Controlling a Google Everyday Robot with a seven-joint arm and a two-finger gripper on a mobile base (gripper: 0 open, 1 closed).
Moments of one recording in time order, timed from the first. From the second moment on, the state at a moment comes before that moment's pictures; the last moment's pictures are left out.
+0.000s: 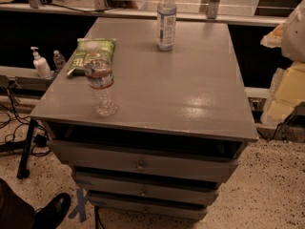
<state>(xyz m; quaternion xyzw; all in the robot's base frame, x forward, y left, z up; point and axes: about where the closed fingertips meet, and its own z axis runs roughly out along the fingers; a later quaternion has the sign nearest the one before) 0.438 -0.216 0.979 -0.60 0.78 -0.04 0.16</state>
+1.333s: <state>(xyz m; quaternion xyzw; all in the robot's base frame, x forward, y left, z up) 0.457 -0.173 0.904 -0.58 0.77 0.08 0.26</state>
